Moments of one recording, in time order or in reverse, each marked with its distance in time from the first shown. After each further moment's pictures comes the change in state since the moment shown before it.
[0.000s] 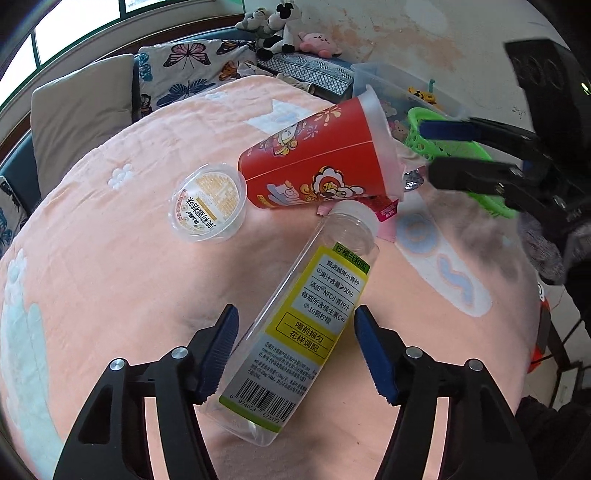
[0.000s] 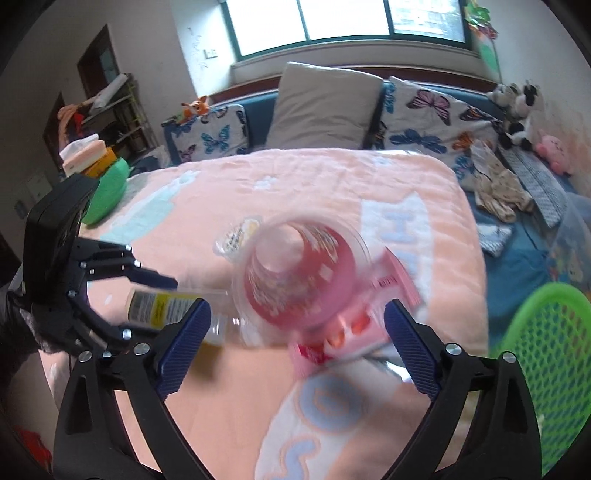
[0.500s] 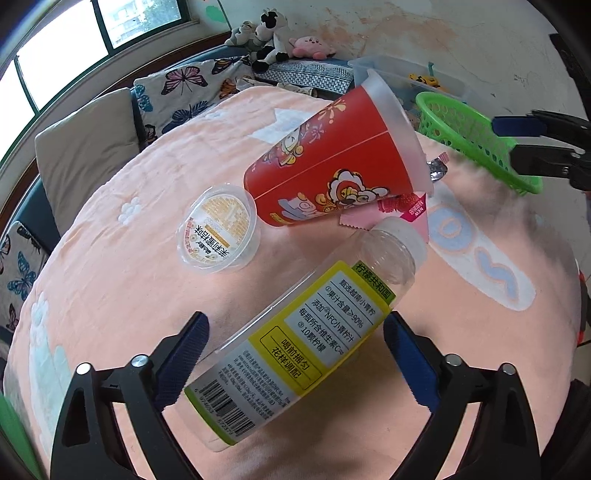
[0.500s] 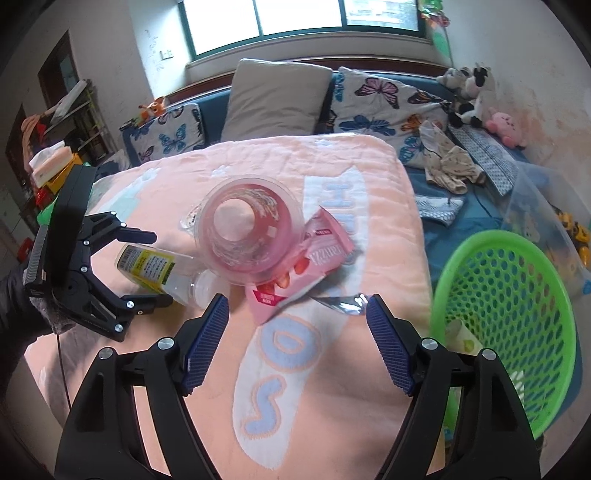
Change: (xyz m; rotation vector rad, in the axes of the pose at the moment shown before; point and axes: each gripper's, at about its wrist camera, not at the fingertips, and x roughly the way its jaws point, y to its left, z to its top) left arm 0.018 -0.005 0.008 0.131 -0.034 0.127; right arm -0.044 -0.010 -0.034 0.087 0.039 -0.171
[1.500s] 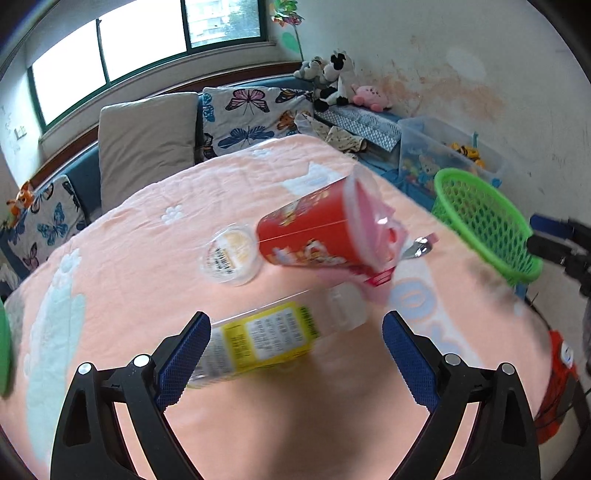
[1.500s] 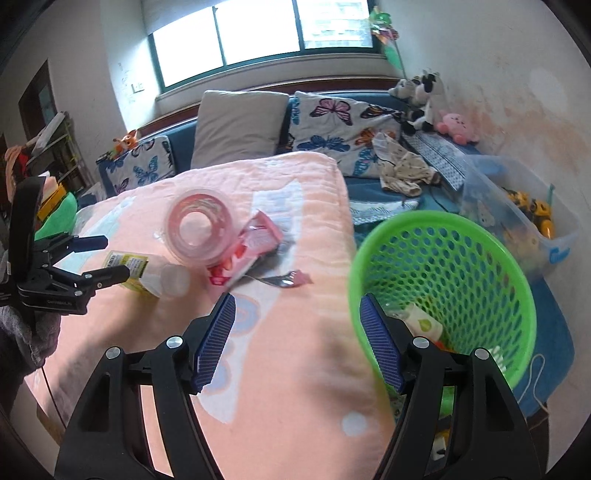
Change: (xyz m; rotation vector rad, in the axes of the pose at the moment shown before) left arm -0.055 -0.035 0.006 -0.250 -0.141 0.129; right arm -0.064 -0.041 -0.042 0.092 -0.109 -0.100
